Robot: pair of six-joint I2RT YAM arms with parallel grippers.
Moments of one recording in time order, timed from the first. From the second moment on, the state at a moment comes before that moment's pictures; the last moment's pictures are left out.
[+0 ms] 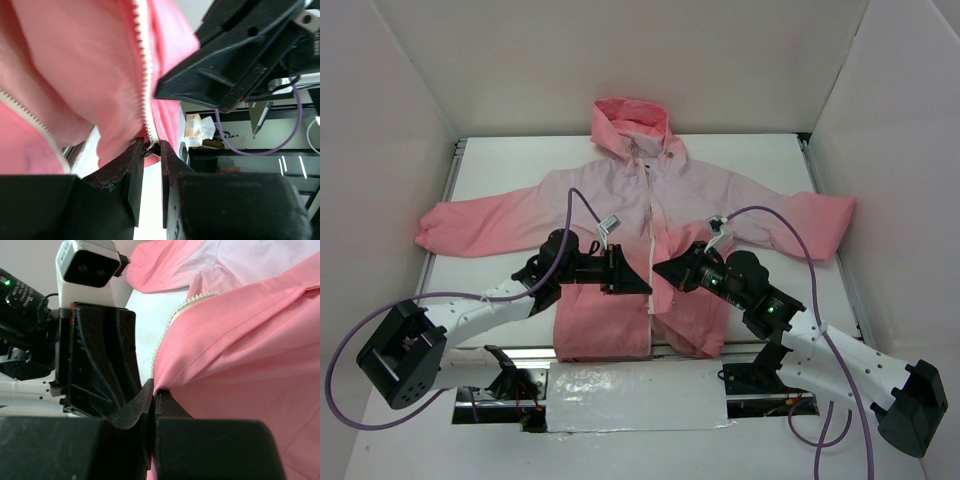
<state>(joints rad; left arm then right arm) -0.69 1.25 0.58 0.46 0.74 -1.08 0.78 0.77 0.48 0.14 -0.07 0.80</state>
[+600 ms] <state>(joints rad) -0.69 1.23 0.67 0.17 0.77 -0.86 0.79 0.87 0.52 0.10 -0.10 0.79</state>
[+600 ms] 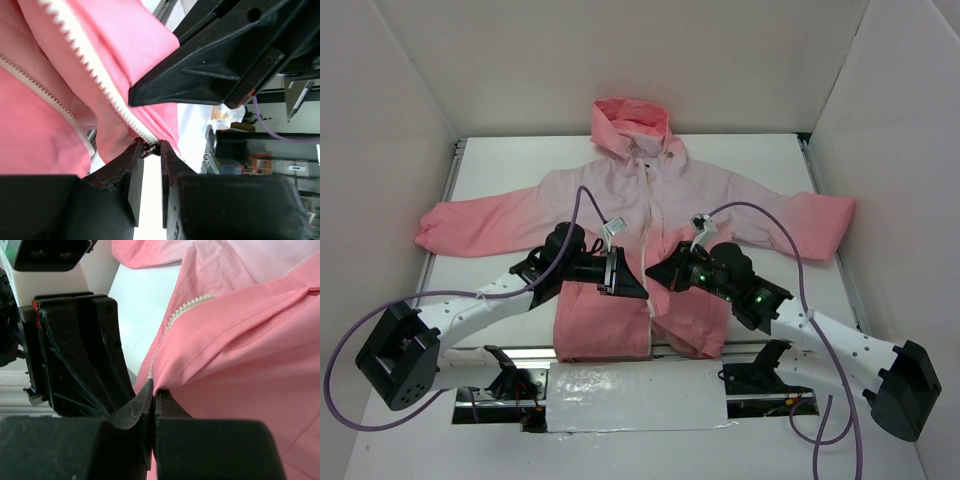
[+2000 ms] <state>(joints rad) -0.74 1.22 0.73 0.10 0.83 -0.82 0.78 0.87 0.52 0.16 -0.09 0.80</state>
